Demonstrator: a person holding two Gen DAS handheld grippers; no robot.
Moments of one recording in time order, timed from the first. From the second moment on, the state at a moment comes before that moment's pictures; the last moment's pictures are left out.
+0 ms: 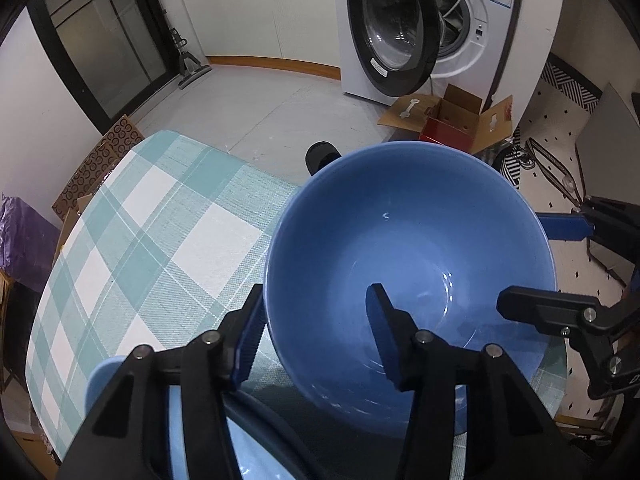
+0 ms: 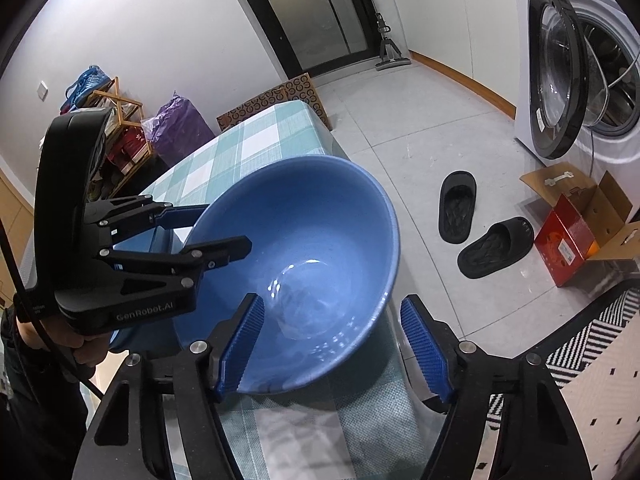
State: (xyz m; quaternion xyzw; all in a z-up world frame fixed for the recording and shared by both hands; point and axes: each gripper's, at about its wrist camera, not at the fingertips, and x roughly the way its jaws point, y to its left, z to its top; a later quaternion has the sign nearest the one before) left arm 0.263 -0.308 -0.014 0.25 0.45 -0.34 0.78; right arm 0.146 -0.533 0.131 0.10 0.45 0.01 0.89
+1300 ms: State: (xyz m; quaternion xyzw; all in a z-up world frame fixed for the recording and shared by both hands) left arm 0.253 -0.293 -0.011 0.23 0.44 -0.32 0.81; right arm 0.130 -0.545 0.131 0.09 0.45 -0.04 0.89
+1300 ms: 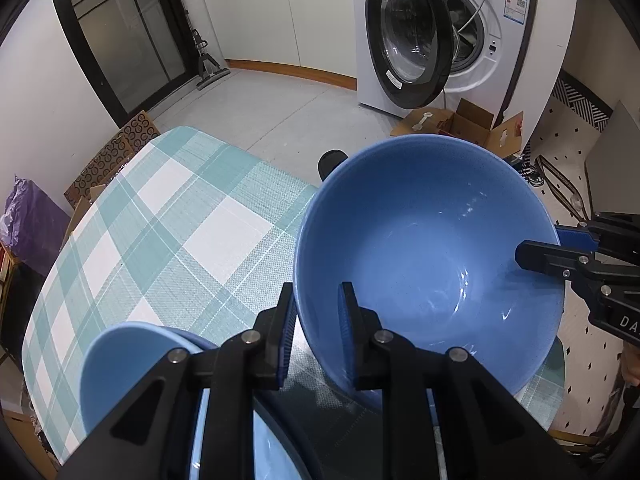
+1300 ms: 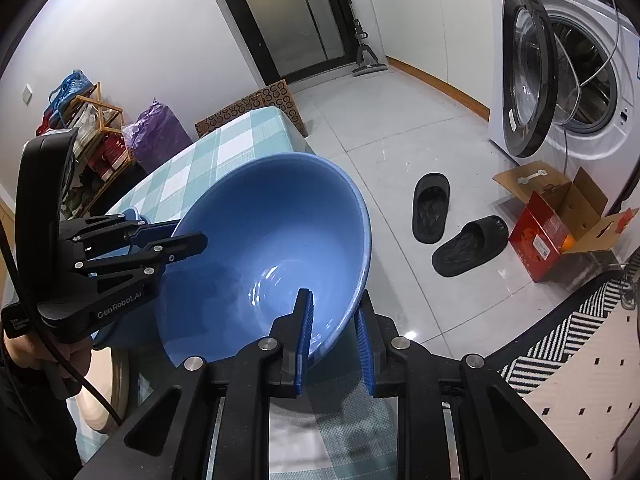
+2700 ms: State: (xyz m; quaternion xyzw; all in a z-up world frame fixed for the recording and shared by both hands) left arm 0.220 -0.281 0.052 0.19 0.38 -0.32 0.85; right arm 0.086 -0.535 0.189 0.08 0.39 -0.04 0.92
